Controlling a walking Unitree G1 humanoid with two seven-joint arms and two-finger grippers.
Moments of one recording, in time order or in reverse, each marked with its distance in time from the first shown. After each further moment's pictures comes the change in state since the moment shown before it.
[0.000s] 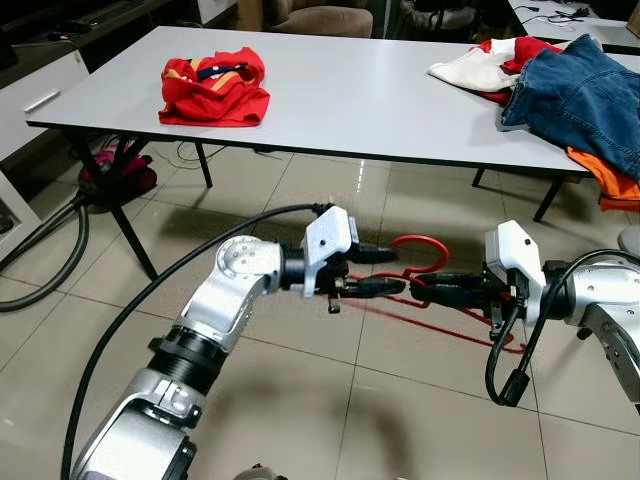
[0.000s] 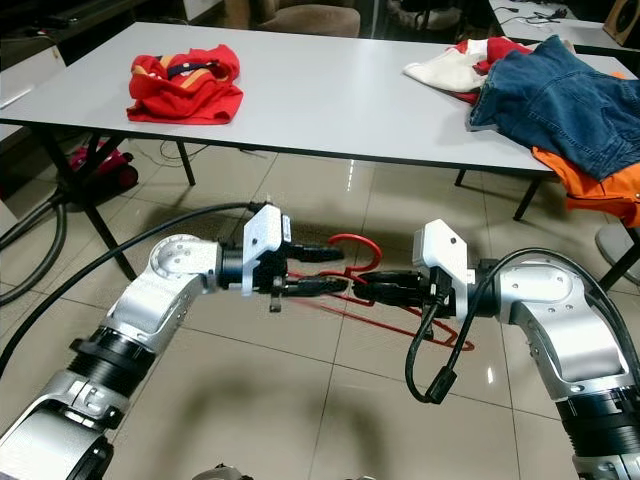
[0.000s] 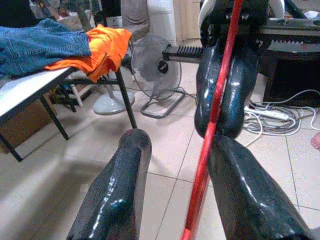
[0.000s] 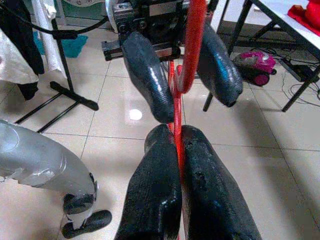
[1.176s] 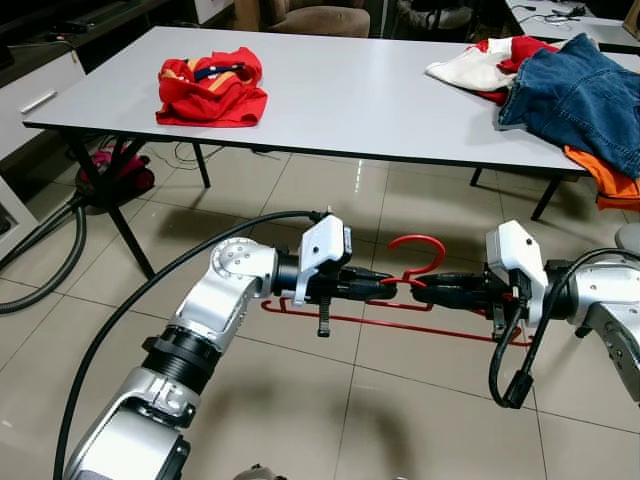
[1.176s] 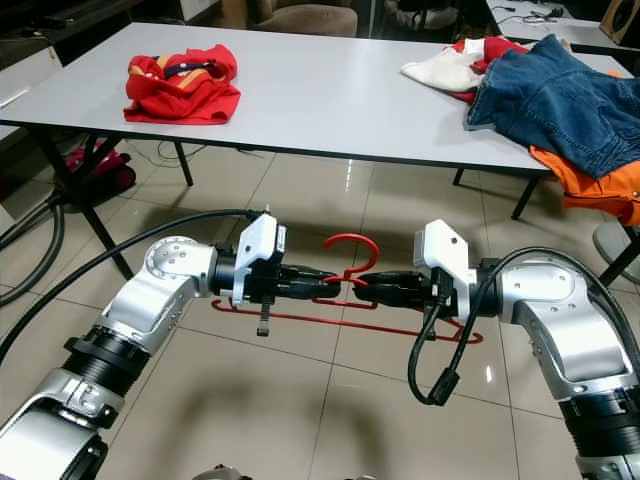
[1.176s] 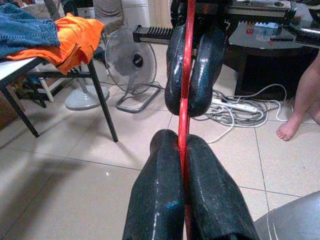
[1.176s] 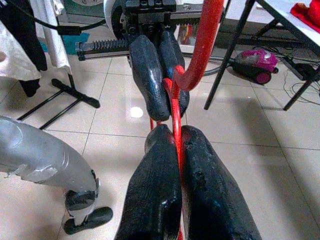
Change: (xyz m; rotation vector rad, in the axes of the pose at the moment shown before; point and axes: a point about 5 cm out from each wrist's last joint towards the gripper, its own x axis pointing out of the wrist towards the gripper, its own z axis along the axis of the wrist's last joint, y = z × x) left arm -0.007 -0.004 -0.007 -0.044 0.022 -0.111; right arm -0.002 0.001 0.002 -0.008 0.010 0.010
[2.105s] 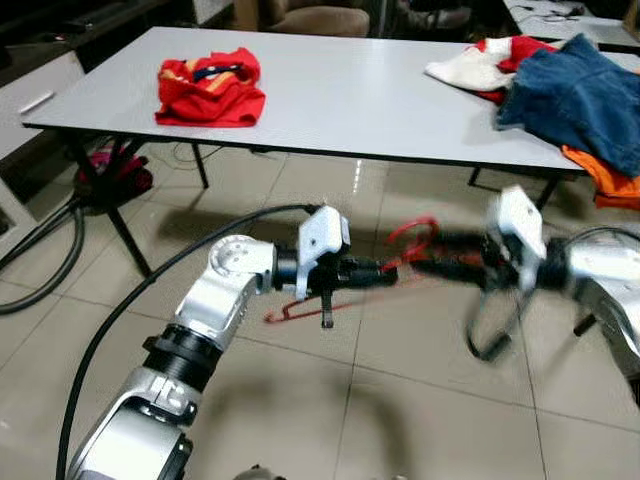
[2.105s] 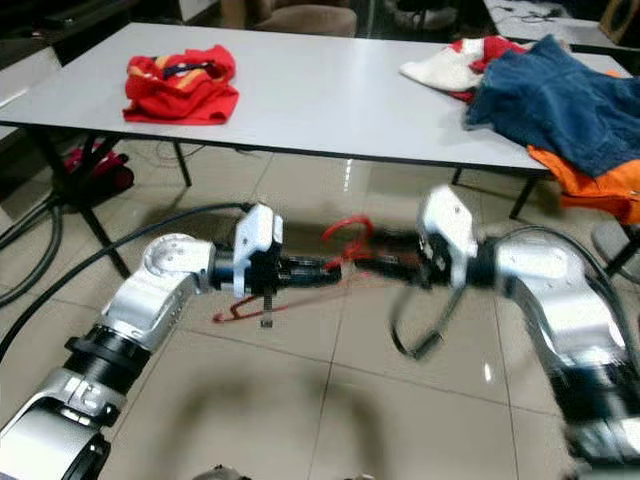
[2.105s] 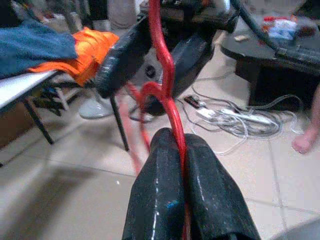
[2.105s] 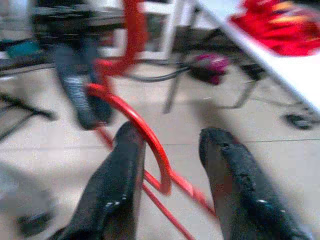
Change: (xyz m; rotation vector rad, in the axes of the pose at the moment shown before) left arm -0.001 0.007 0.008 0.023 -0.046 0.076; right arm 0.003 -0.037 0.011 -0.033 -0.038 -0.254
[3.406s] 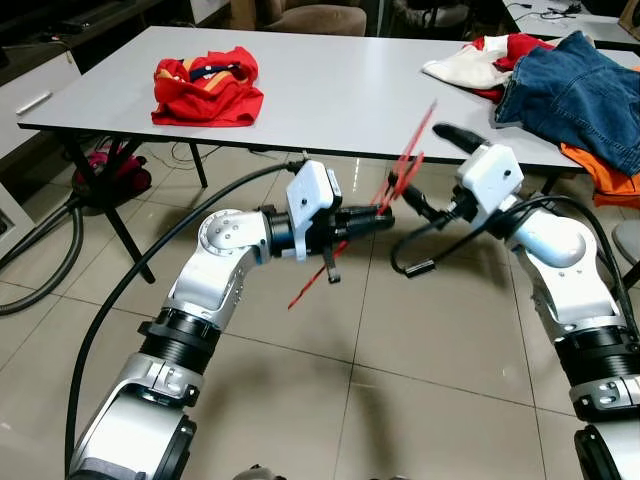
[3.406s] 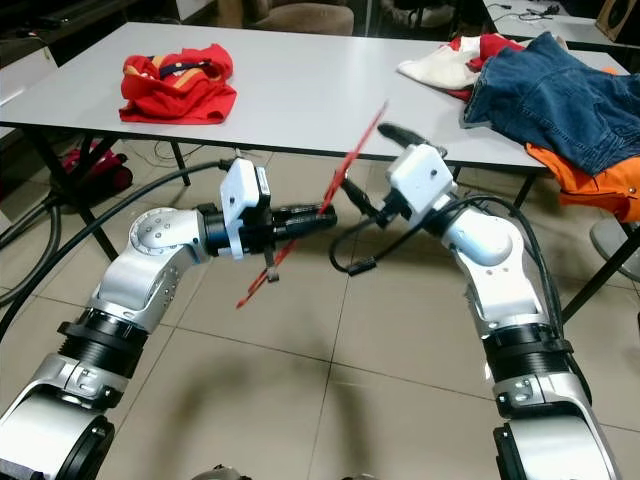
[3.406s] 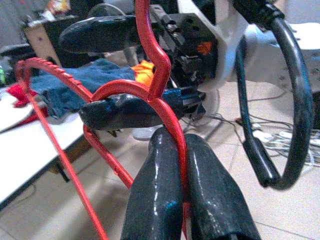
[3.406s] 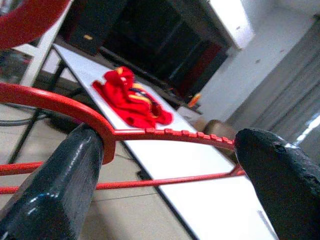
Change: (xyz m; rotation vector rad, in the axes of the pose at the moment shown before) left arm -0.005 0.017 0.026 0.086 -0.074 0.194; right arm 0.036 -0.023 0.029 -0.391 -0.267 -0.496
